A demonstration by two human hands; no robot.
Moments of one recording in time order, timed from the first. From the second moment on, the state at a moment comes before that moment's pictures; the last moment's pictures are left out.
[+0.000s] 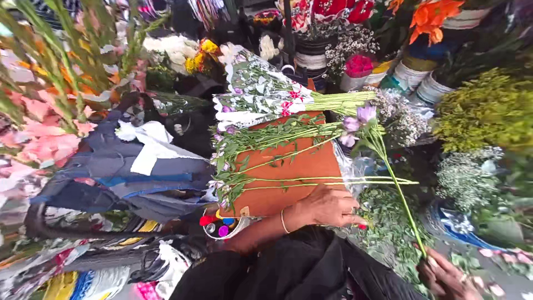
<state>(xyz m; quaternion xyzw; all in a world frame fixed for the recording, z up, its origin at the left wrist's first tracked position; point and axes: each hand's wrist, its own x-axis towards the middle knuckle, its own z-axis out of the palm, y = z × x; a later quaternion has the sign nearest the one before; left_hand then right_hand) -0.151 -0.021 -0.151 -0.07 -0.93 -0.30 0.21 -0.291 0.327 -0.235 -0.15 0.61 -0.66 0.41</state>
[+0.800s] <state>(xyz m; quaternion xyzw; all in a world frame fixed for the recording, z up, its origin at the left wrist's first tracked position) -0.201 0.034 -0.177 -0.38 -0.90 -0.20 0.02 -0.287 0.337 -0.233 -0.13 0.60 -0.69 0.39</state>
